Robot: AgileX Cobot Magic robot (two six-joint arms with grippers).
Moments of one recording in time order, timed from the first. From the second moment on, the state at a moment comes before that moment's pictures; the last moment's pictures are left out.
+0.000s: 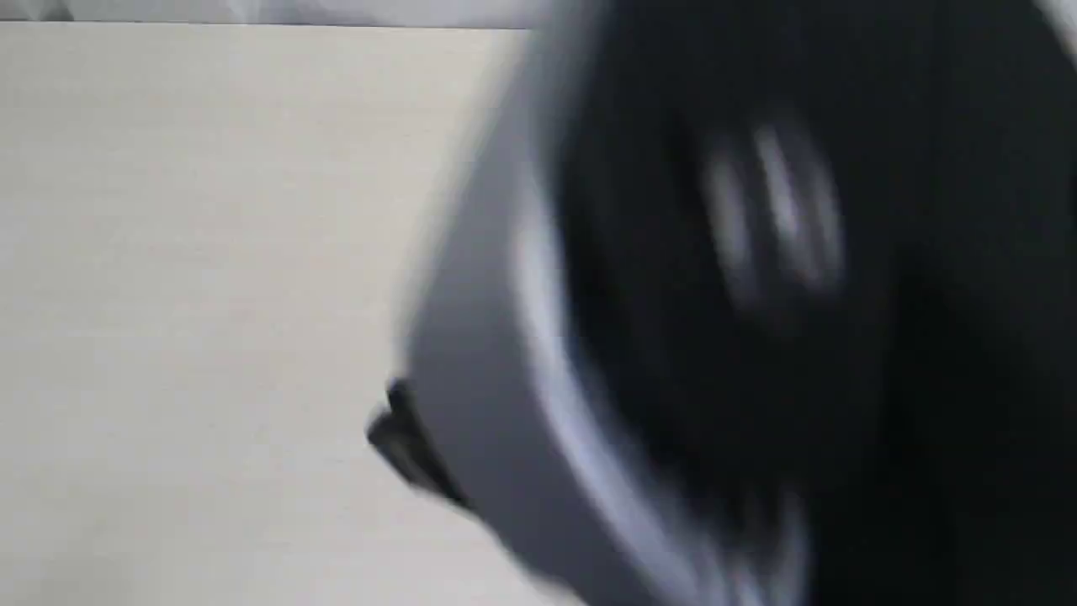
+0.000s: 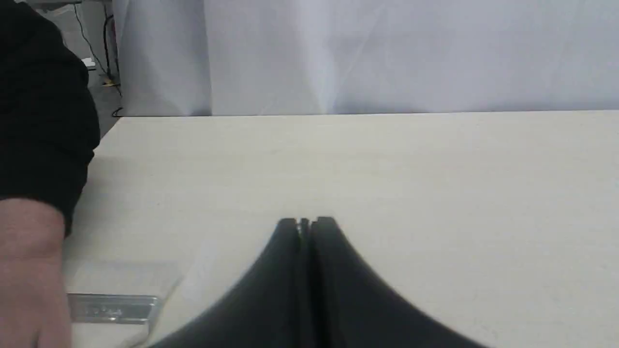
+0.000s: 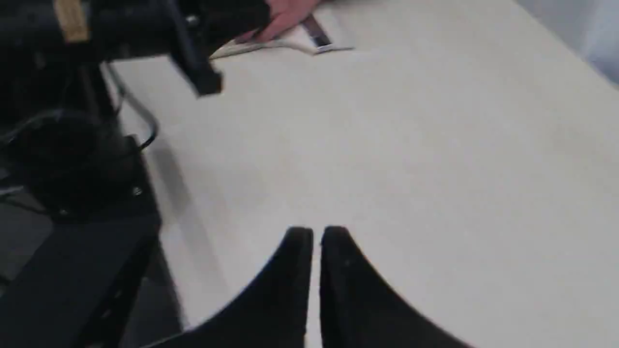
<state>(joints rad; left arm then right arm) 0.02 0.00 0.00 0.07 0.26 -0.07 1.45 1.05 -1.00 -0.48 0.70 0.56</state>
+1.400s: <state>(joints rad) 0.02 0.00 0.00 0.07 0.26 -0.07 0.50 0.48 -0.11 -0.70 -0.16 0.75</state>
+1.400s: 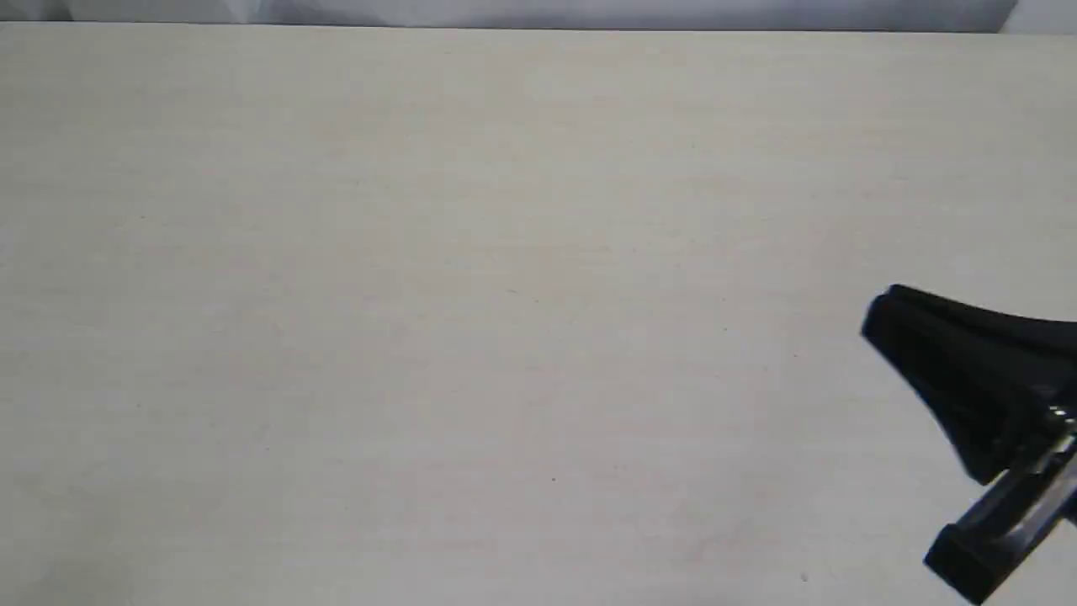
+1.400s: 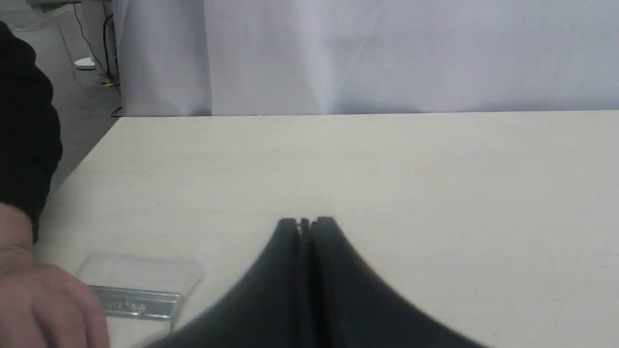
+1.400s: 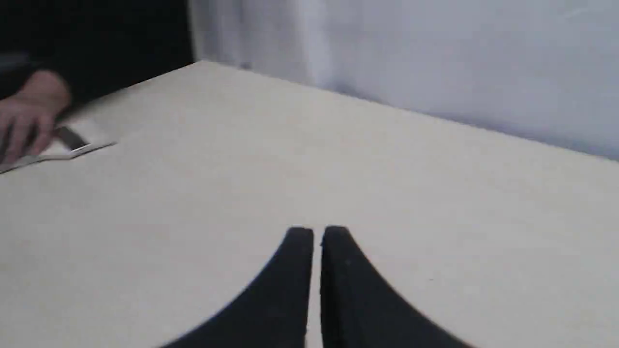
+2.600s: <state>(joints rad) 0.02 0.00 0.00 0.07 0.26 -0.07 -0.01 0.01 -0.07 -0.21 0.21 0.16</state>
